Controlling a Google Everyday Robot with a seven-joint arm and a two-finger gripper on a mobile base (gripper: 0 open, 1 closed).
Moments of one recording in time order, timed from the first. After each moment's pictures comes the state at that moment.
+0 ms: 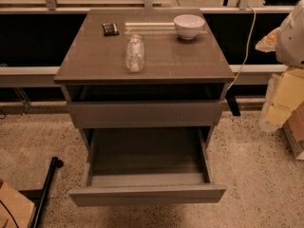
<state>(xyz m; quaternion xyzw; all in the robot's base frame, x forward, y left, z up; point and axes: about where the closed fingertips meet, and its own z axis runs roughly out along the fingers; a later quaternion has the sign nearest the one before) 0.438 -0.217 0.976 -0.60 0.78 -0.03 0.16</state>
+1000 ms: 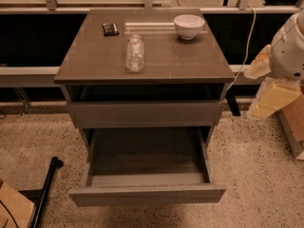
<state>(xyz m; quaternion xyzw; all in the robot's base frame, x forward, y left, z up) 0.443 -0.214 0.956 -0.62 0.76 -0.03 0.16</state>
